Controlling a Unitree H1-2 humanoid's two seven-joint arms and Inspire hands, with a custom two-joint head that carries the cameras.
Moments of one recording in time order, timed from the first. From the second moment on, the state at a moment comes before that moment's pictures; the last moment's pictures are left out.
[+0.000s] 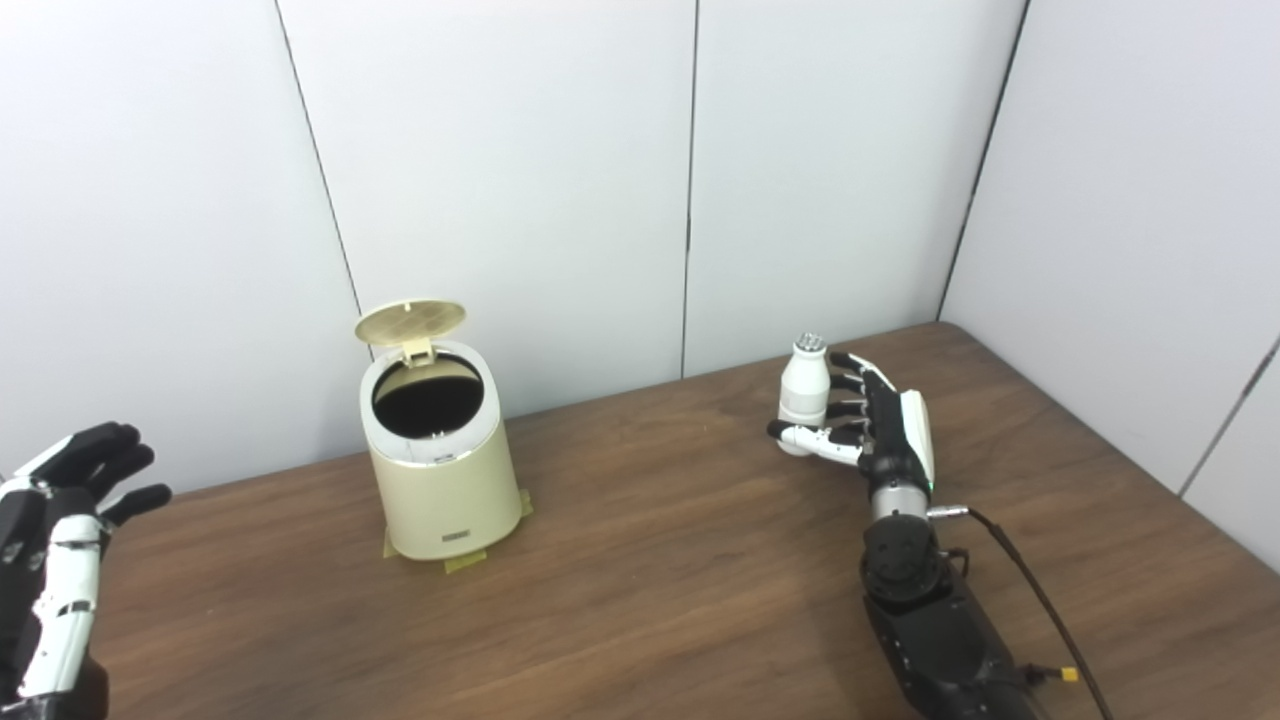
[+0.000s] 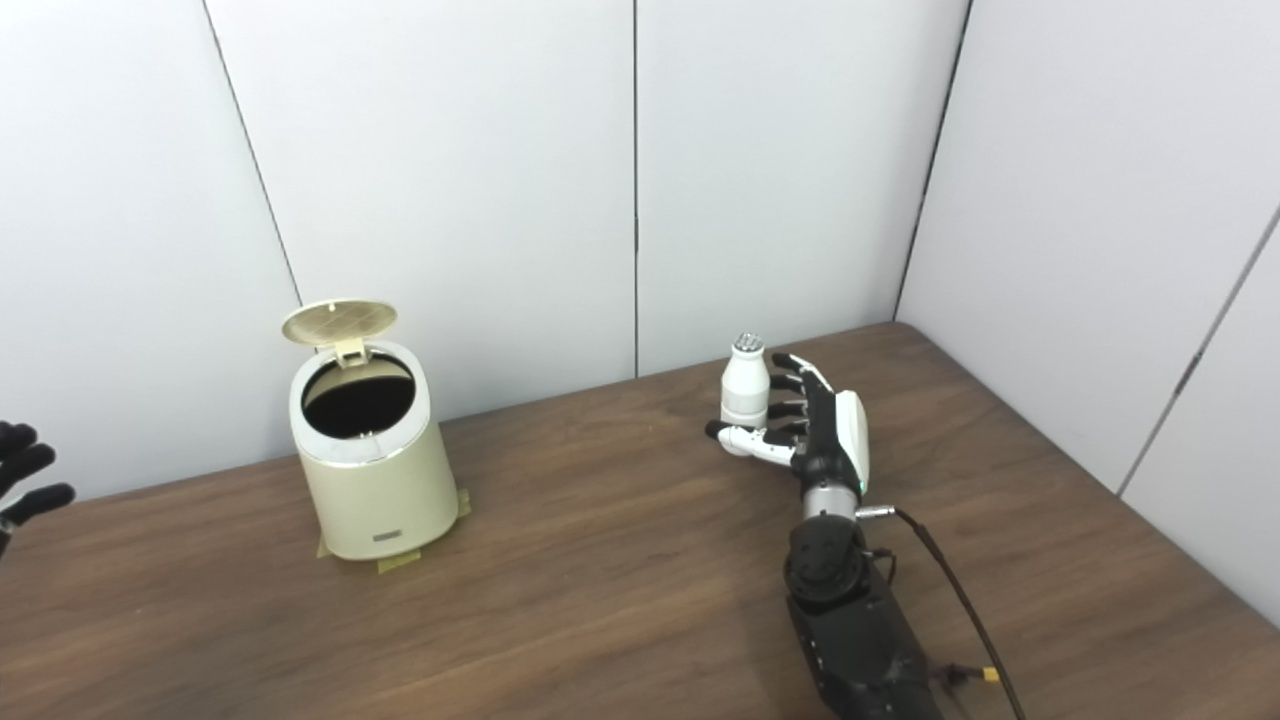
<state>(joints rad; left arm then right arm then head) -0.16 0.09 0.13 -0.40 -0.14 0.06 0.01 -0.40 -0.26 -0.21 0.46 -0.24 0.03 -0.43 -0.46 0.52</state>
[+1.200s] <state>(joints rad) -0.15 0.08 0.13 -0.46 -0.12 0.07 0.01 -0.45 -0.27 -0.18 0.56 -0.31 0.00 -0.57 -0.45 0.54</state>
